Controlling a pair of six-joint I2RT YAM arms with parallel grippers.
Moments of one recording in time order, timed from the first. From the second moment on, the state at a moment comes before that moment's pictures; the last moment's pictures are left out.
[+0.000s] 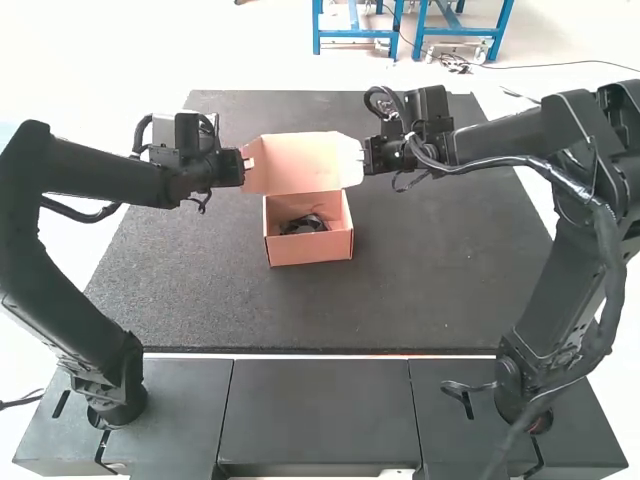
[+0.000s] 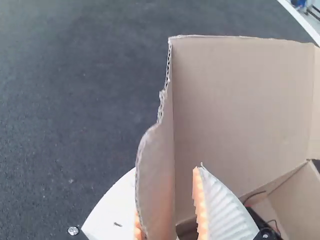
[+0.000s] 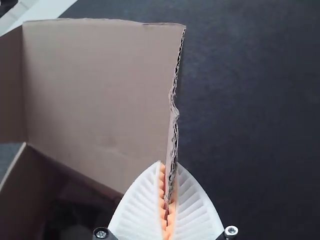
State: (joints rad) left arm -0.22 1.47 0.71 0.33 0.19 -0.22; right arm 0.38 1.71 1.03 0.14 -0.33 0.06
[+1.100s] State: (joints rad) left arm -0.33 1.39 0.68 0.33 0.18 -0.22; right arm 0.38 1.66 1.01 0.11 -0.34 0.07
